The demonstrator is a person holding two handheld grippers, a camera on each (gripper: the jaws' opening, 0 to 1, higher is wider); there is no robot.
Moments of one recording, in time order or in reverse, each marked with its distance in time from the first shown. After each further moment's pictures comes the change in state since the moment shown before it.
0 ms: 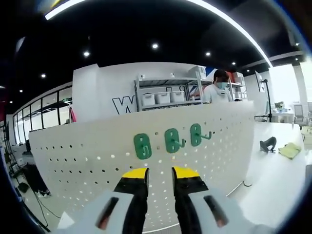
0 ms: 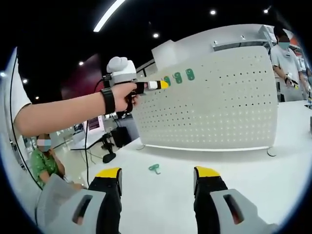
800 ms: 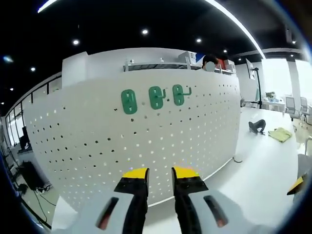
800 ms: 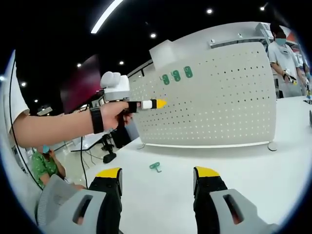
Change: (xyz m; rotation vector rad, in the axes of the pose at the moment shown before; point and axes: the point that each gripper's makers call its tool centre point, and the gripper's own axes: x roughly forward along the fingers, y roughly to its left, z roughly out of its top) left arm -0.030 -0.016 -0.070 0.014 0.139 -0.089; right arm -0.001 0.001 -0.009 0.027 0.004 -0.006
